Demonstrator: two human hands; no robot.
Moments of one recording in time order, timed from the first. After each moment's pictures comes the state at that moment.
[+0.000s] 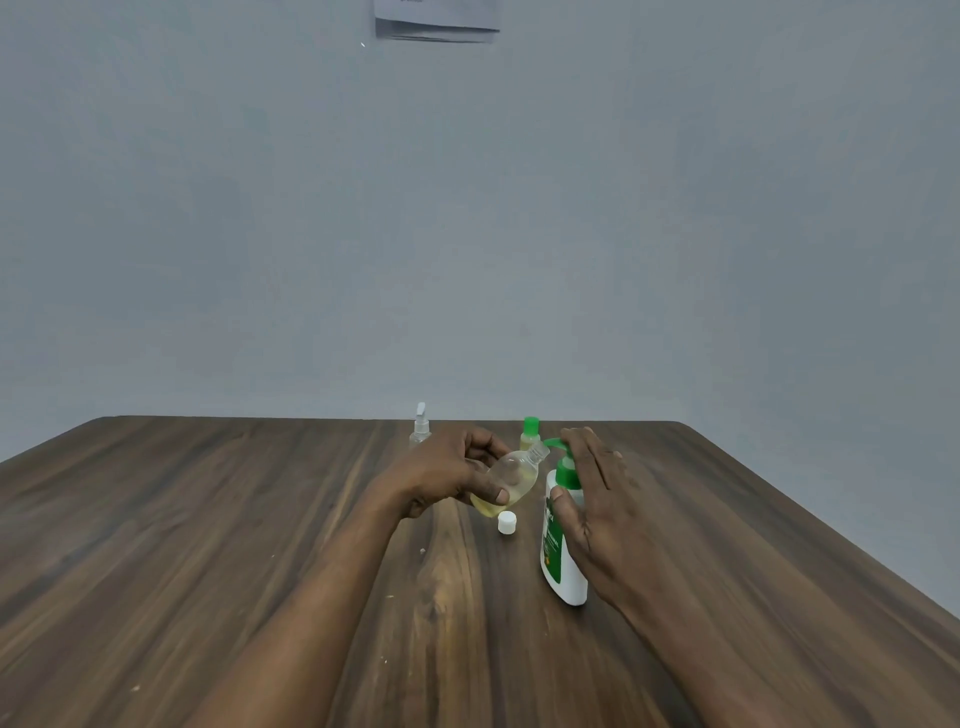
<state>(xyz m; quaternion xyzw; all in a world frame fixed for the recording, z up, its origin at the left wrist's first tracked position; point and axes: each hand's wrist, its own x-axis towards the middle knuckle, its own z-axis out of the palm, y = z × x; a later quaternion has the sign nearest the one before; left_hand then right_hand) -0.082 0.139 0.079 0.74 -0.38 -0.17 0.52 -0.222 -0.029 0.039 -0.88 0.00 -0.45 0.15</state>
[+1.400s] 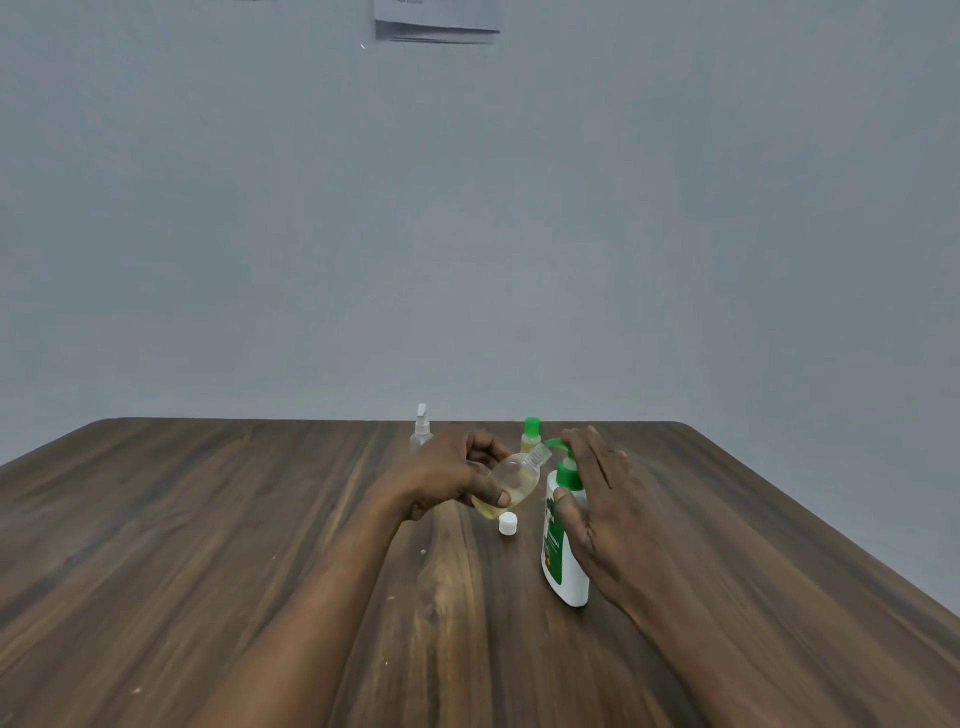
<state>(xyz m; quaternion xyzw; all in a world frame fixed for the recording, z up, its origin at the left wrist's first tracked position) -0.085 0.138 0.079 0.75 -0.37 -0.17 0.52 -0.228 -0.029 0.046 -0.89 0.01 -0.42 0.15</state>
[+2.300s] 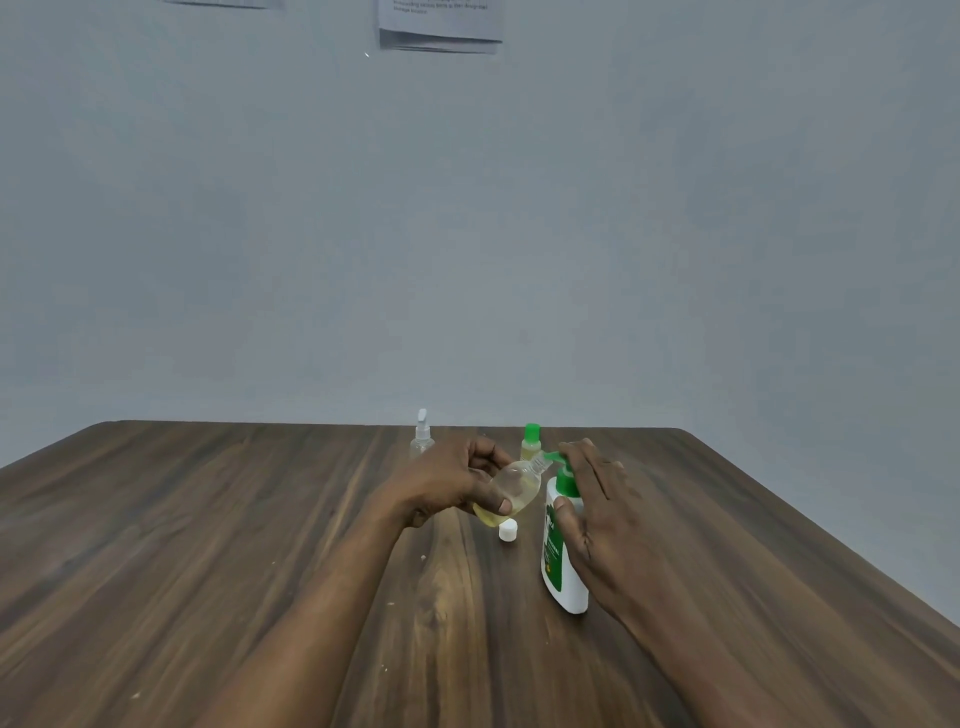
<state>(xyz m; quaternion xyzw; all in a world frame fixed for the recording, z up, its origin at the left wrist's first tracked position) -0.085 0.138 0.078 0.75 -0.38 -0.17 0.52 -0.229 -0.028 0.045 -0.91 0.01 -0.39 0.13</state>
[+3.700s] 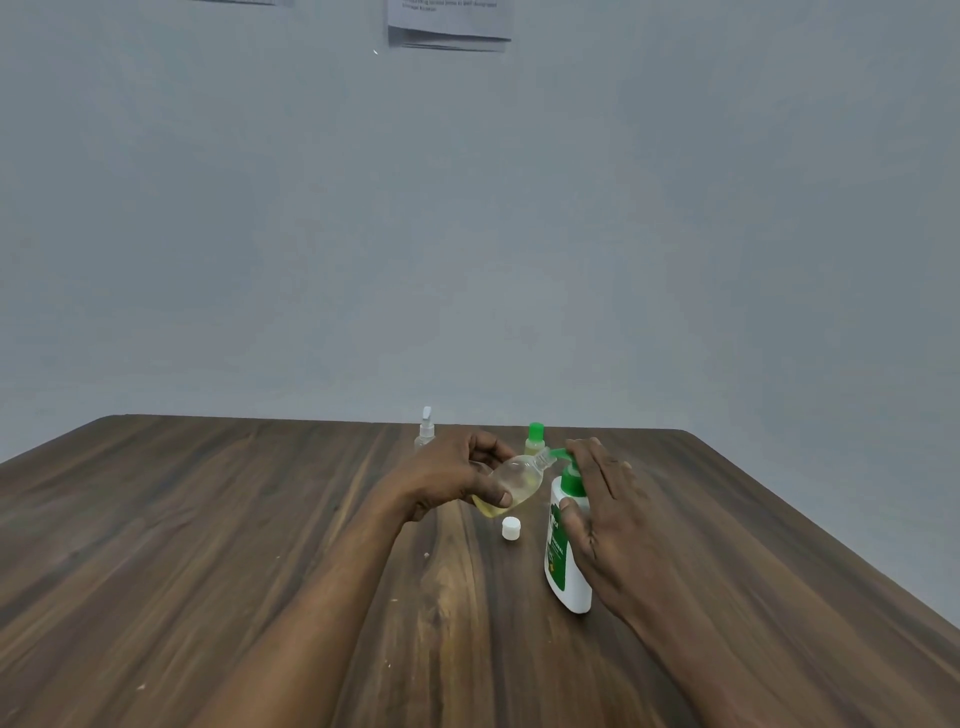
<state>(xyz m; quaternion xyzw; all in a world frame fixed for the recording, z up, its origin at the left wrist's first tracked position) -0.081 0.142 0.081 0.76 -0.38 -0.14 0.51 -0.229 -0.029 0.045 -0.92 0.01 -0.38 0.13</state>
